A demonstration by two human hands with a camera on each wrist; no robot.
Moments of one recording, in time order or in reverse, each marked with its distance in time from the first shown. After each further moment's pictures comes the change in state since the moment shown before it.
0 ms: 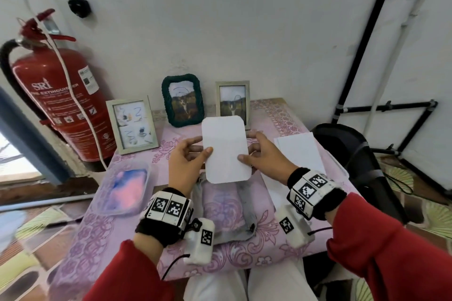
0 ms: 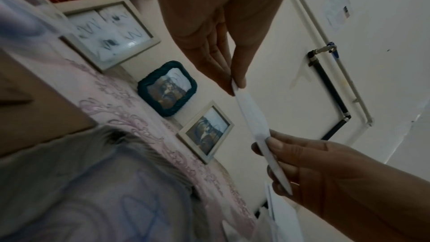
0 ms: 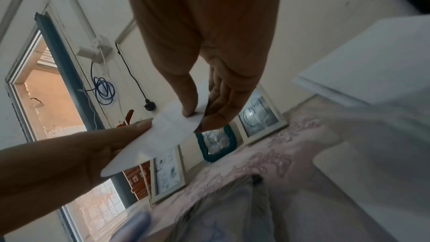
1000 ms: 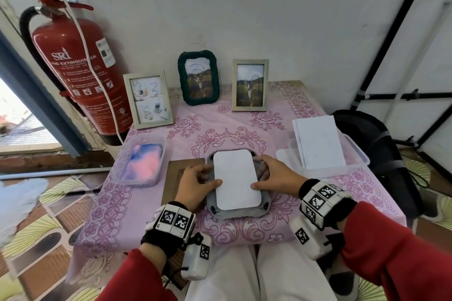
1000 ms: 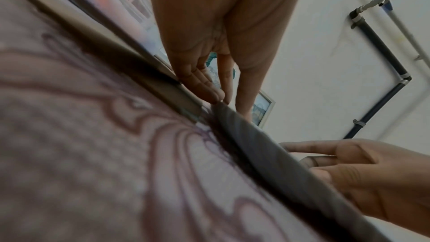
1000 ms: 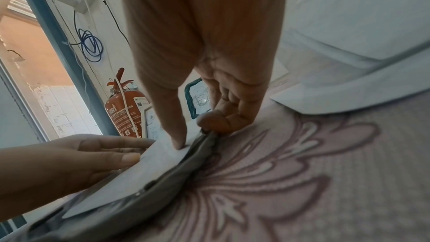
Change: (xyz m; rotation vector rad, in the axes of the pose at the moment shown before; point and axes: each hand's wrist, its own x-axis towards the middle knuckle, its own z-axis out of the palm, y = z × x) left_hand -0.051 -0.072 -0.045 0.491 -0.179 -0.139; right_hand -0.024 0.060 0.029 -0.329 -0.248 0.134
